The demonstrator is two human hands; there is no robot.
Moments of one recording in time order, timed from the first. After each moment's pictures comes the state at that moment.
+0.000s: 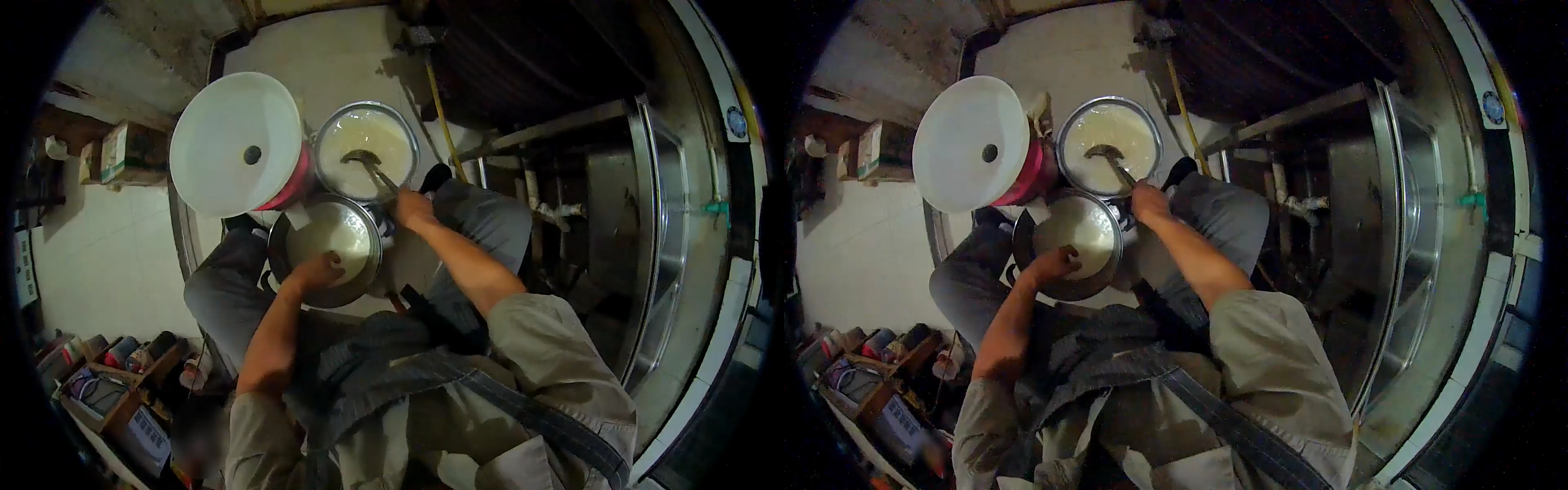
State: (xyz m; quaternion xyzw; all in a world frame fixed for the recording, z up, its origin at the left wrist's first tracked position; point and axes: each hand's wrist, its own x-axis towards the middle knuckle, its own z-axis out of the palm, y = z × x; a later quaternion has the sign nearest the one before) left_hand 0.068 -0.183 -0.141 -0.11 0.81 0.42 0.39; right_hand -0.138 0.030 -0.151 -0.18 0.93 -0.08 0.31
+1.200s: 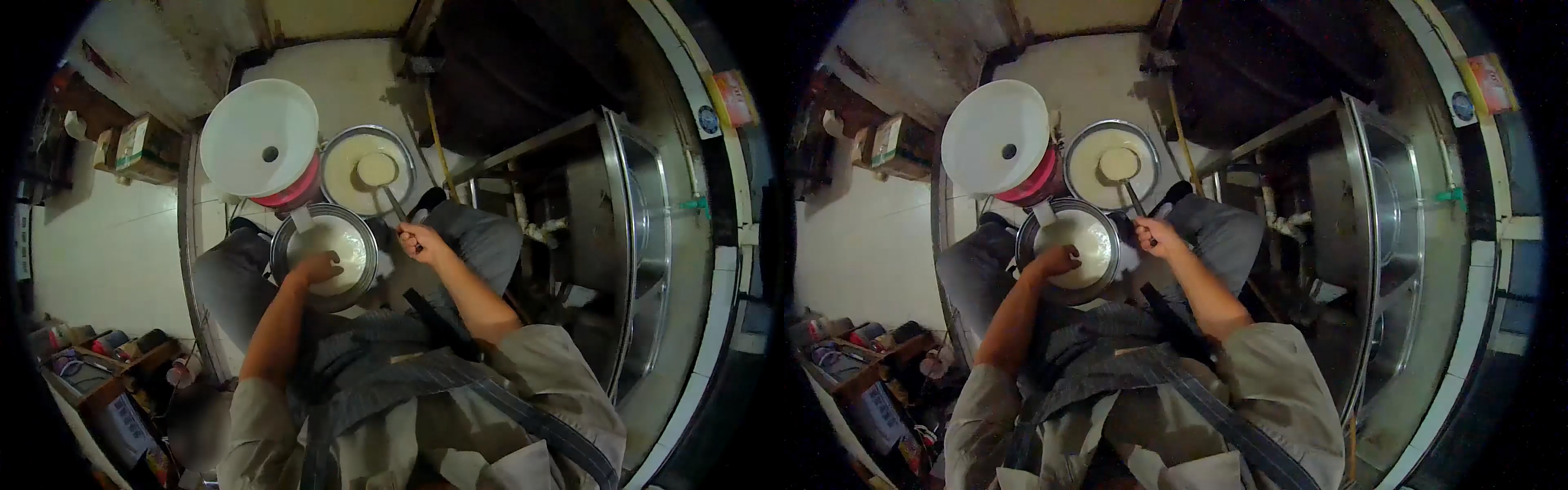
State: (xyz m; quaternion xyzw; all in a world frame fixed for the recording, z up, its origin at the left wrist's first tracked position) left_hand 0.072 -0.180 -0.167 -0.06 0.88 0.34 0.33; right_hand -0.097 0.090 -0.129 0.26 0.43 -0.66 0.55
